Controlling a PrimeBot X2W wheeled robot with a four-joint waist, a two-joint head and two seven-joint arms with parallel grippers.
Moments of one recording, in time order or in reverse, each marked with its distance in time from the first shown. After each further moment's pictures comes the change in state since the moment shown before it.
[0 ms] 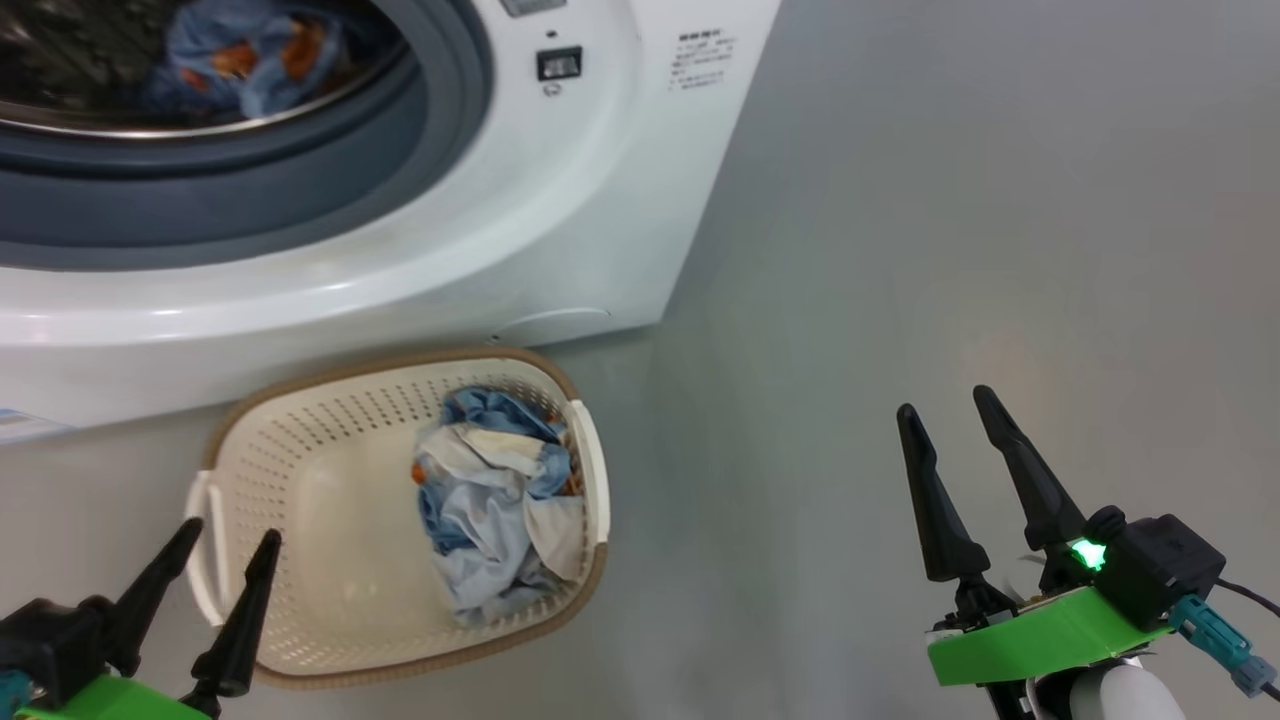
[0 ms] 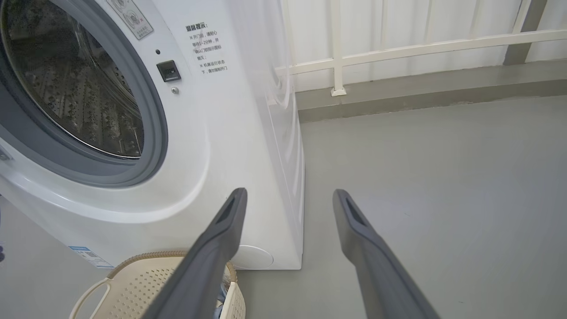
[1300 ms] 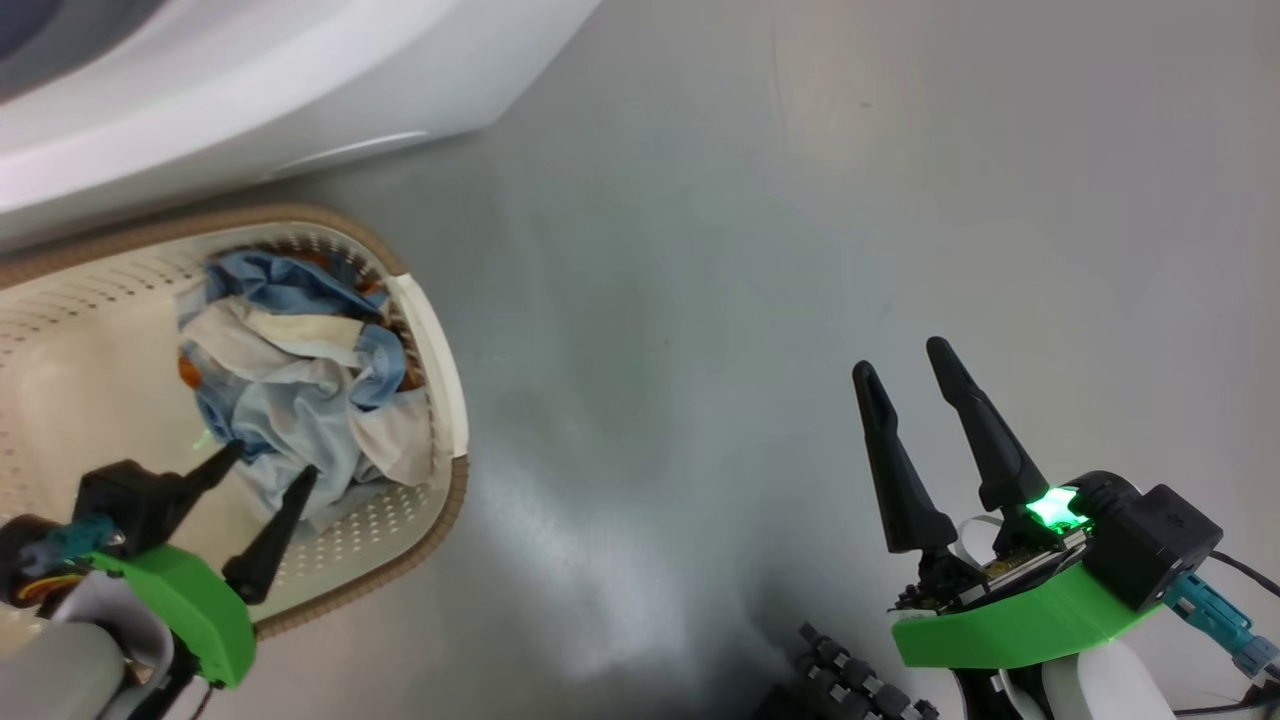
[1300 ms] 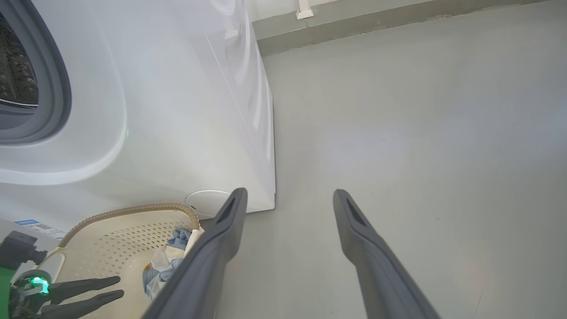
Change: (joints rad) left arm -0.497 0.129 -0.578 0.305 -0.164 0.000 0.000; right arm -0.050 0.004 0.096 -0.083 0.112 0.000 0.000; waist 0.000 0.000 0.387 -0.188
